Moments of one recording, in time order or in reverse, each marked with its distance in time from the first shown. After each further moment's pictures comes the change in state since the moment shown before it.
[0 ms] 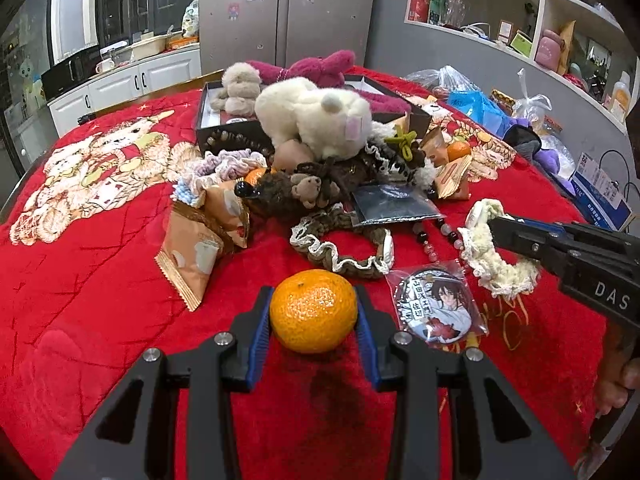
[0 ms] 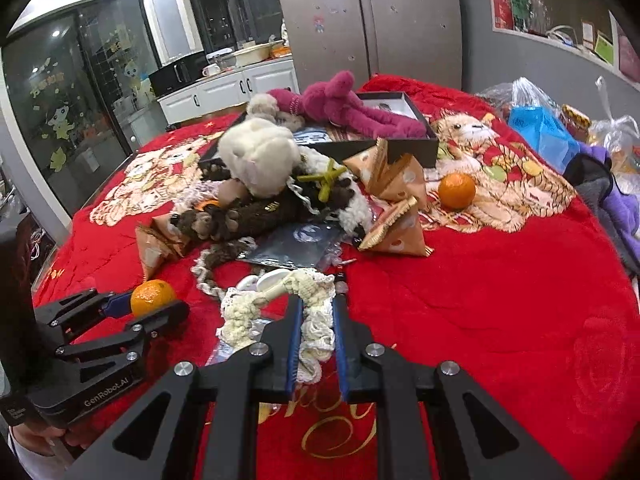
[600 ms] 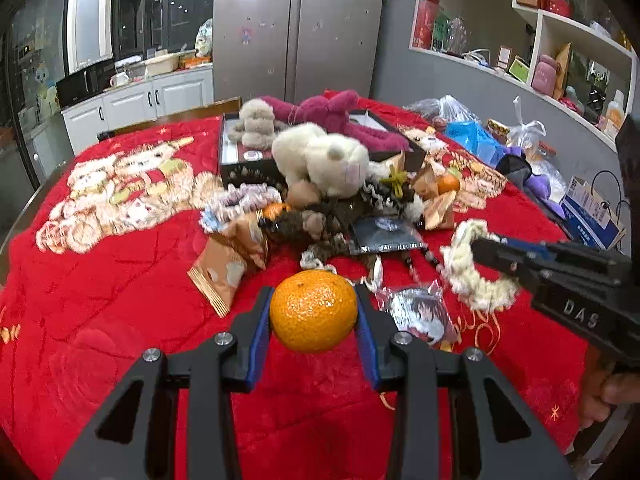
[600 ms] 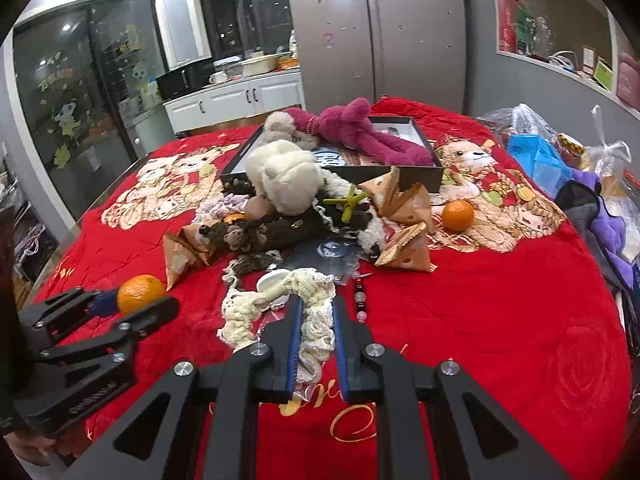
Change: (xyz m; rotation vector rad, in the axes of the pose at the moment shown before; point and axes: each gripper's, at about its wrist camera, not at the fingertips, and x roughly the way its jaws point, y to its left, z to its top) left arm -0.050 -0.002 0.007 -0.021 -0.087 0.032; right arm -0.028 0.020 0.004 -0.026 -0.046 -0.021
